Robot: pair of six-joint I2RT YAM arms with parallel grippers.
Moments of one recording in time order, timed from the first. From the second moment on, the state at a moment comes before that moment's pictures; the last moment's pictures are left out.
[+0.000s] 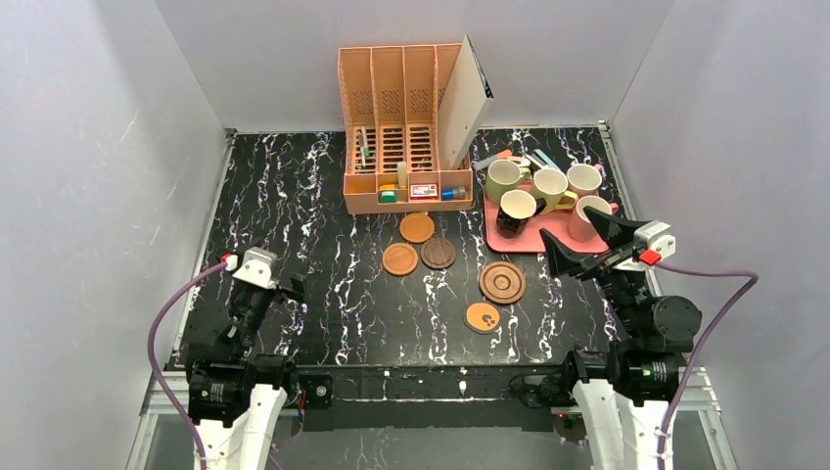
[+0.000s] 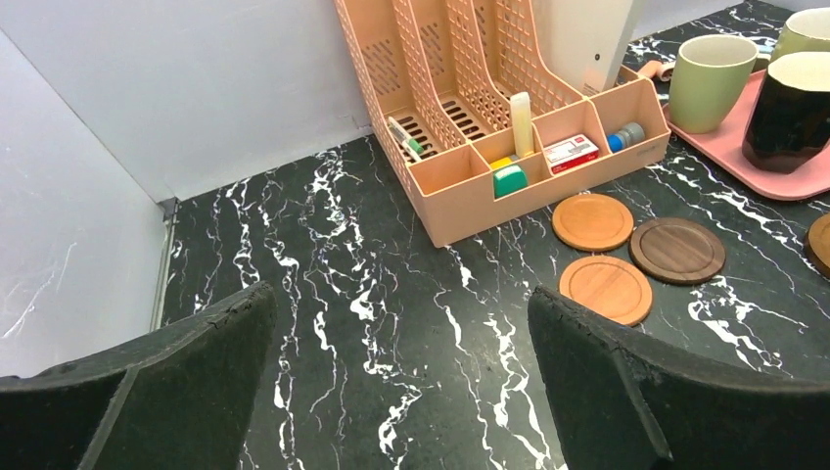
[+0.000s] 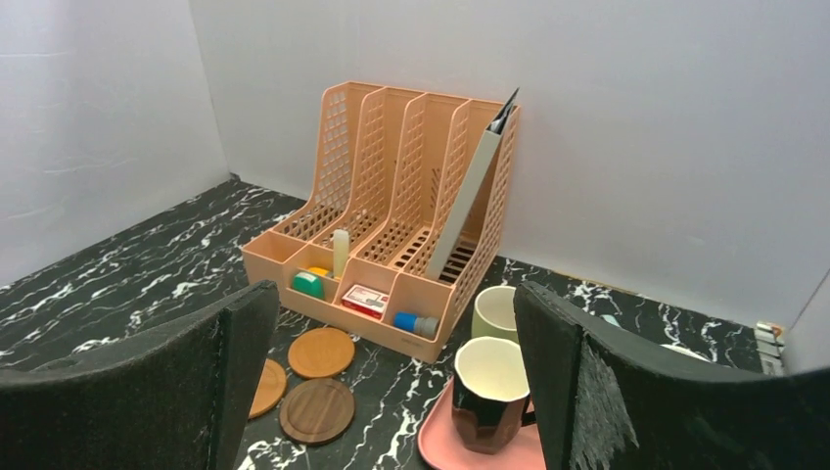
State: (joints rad) left arm -0.08 0.14 0.63 -0.44 0.22 0.19; right arm 0.00 0.24 0.64 -0.03 -0.49 0.18
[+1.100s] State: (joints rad) left arm -0.08 0.65 0.70 -0.49 0.36 0.31; right arm 0.03 0.64 0.66 -0.20 -0.60 -0.16
